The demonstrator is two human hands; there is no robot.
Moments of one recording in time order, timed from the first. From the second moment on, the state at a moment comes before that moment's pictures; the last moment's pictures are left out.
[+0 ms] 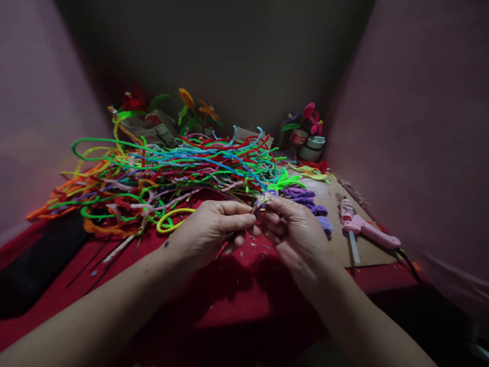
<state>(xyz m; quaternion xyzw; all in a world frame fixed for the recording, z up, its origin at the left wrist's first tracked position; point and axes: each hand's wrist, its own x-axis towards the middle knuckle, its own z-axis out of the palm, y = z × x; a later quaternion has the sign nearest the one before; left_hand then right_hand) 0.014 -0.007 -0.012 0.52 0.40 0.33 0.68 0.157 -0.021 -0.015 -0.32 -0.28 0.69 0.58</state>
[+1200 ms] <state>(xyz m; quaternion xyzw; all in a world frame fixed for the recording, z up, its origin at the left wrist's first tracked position) 0.009 -0.019 -0.007 0.47 0.34 0.29 0.76 0.160 -0.042 -0.007 -0.29 -0.35 0.73 0.50</state>
